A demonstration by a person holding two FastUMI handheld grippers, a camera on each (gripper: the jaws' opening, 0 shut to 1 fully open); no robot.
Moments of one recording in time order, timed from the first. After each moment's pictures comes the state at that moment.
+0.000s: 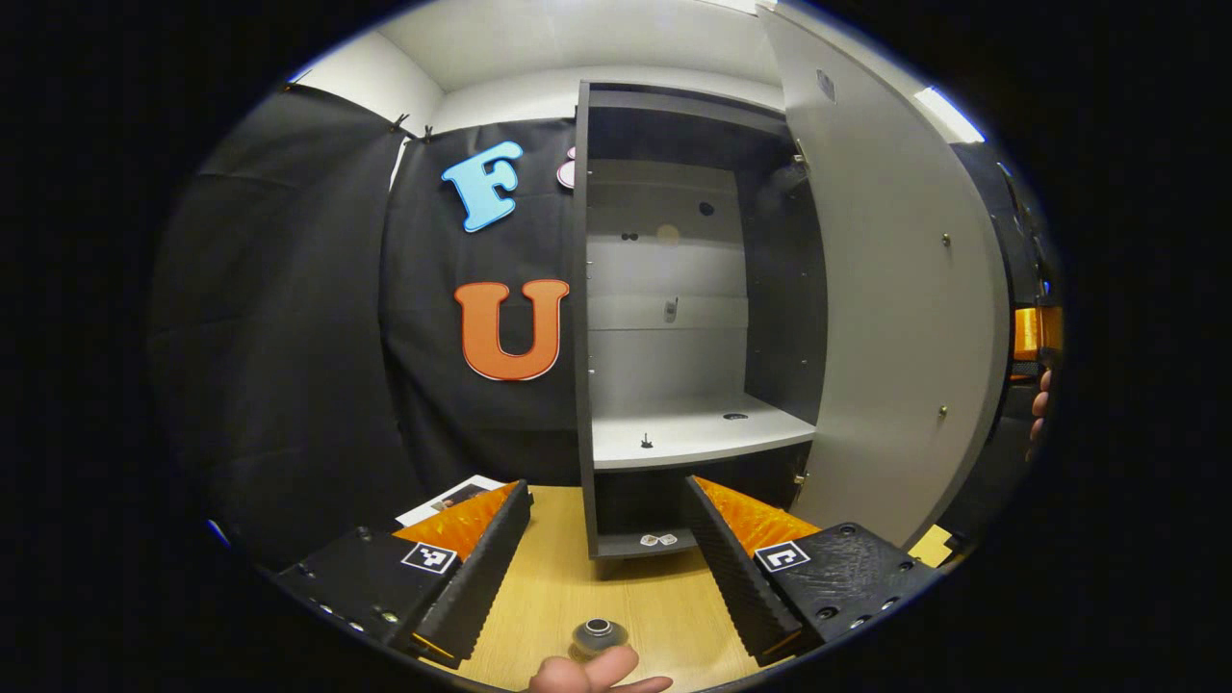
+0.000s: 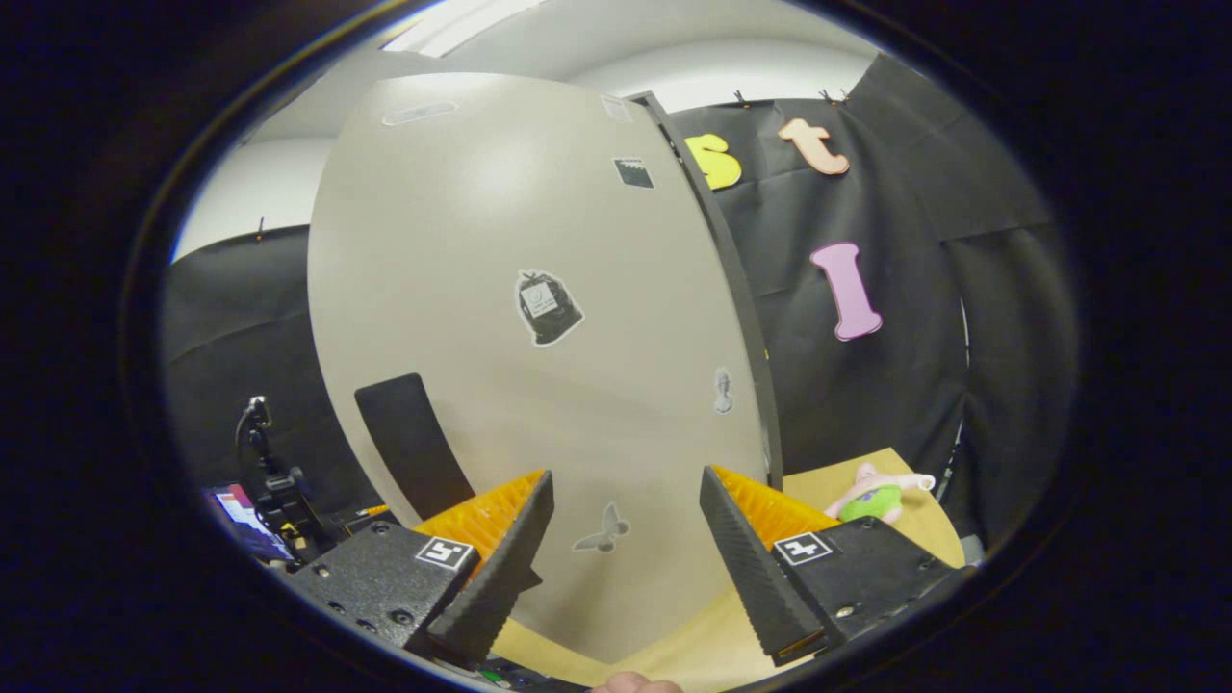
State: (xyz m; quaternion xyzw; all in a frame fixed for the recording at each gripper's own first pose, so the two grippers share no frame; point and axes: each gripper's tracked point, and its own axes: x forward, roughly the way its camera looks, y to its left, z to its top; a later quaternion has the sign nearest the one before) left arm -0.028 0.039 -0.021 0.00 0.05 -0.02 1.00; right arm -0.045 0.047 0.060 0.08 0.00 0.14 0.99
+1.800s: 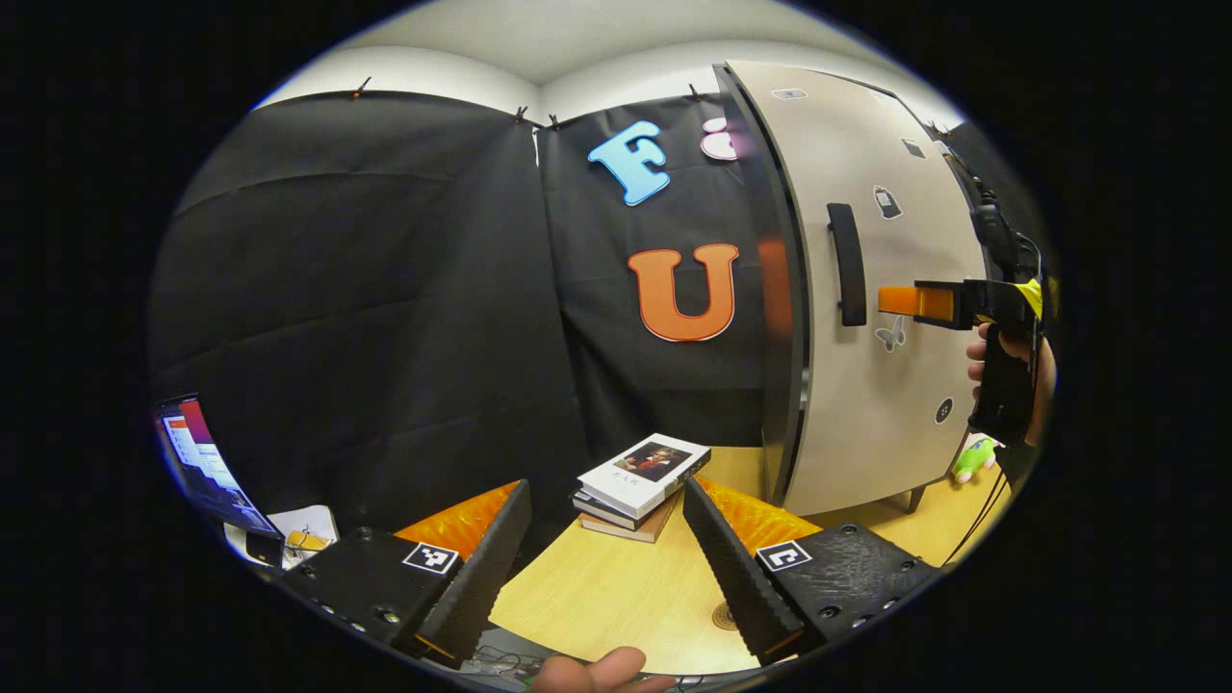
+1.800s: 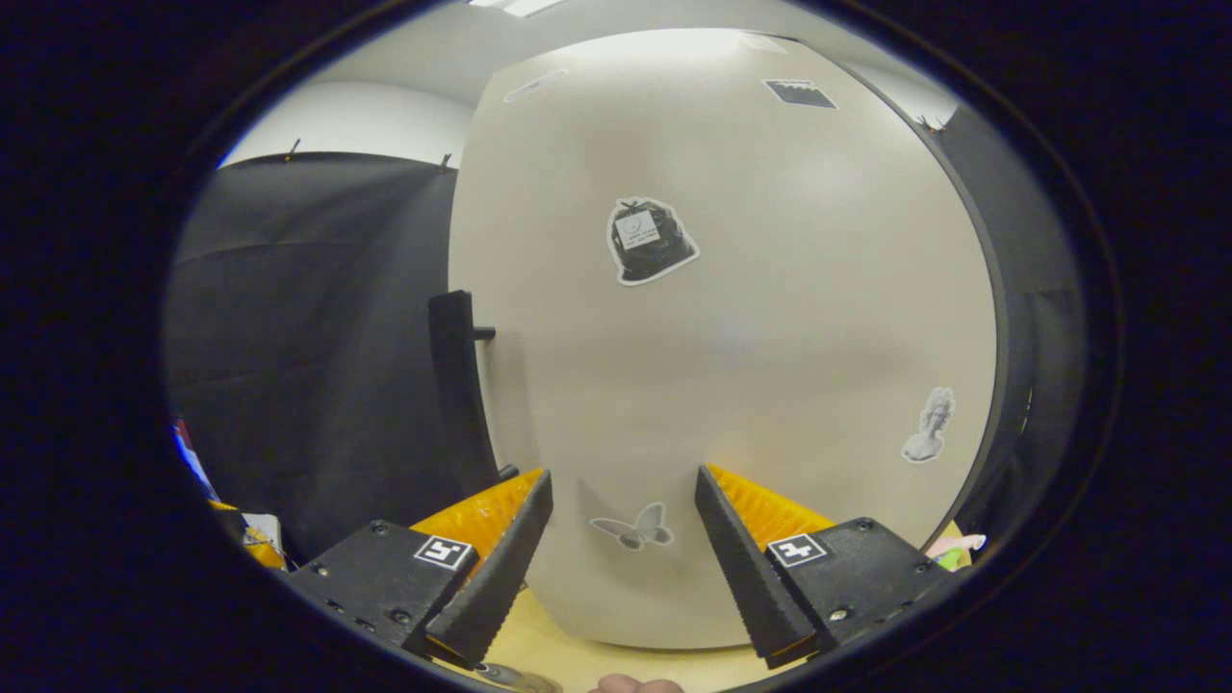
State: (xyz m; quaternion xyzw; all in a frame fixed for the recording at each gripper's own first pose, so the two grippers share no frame) left arm -0.099 0.177 -0.060 0.02 0.11 0.20 0.97; right arm 0.084 0.155 0.032 -0.03 -0.02 0.16 0.99
